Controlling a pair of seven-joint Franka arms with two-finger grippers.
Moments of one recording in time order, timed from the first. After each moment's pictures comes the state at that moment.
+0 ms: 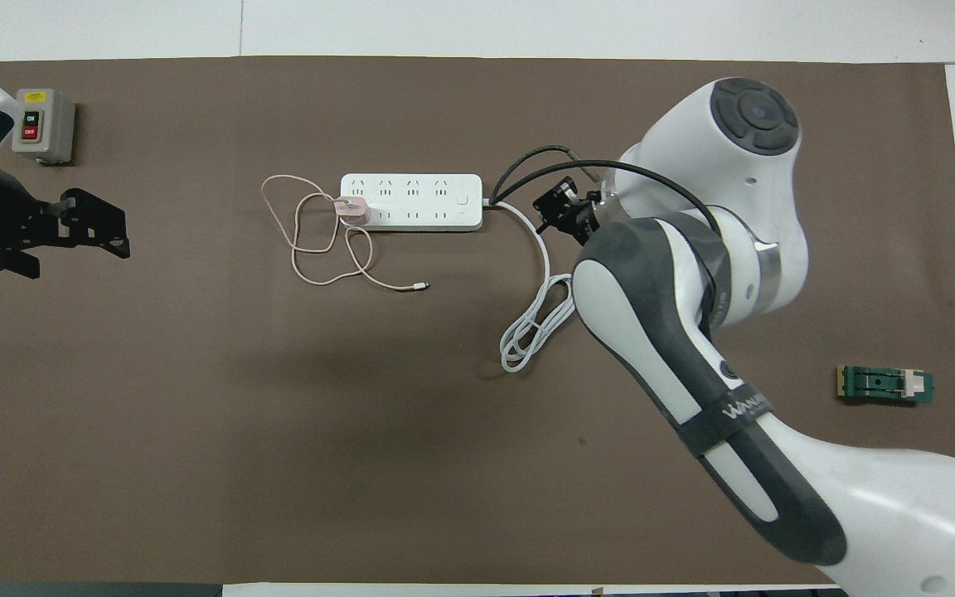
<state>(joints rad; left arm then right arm) -0.04 0.11 -0.07 -1.54 -0.02 1.51 -0.30 0.31 0.37 0.07 -1.61 0.27 1.97 1.16</state>
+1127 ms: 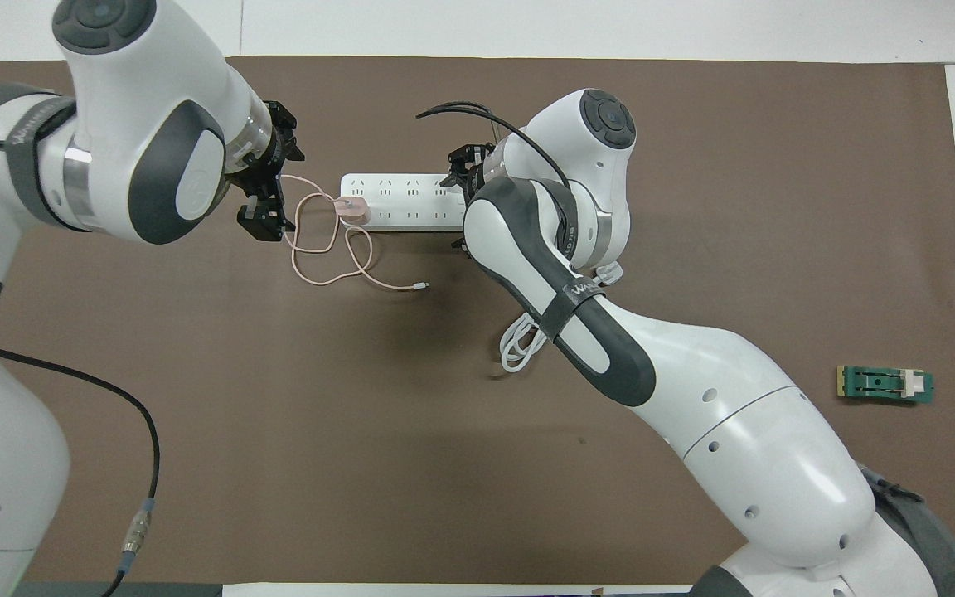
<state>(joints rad) -0.29 0.48 -0.07 -1.38 -0.03 1.85 -1.81 0.40 0.85 0.06 -1.21 0.53 2.18 1.54</state>
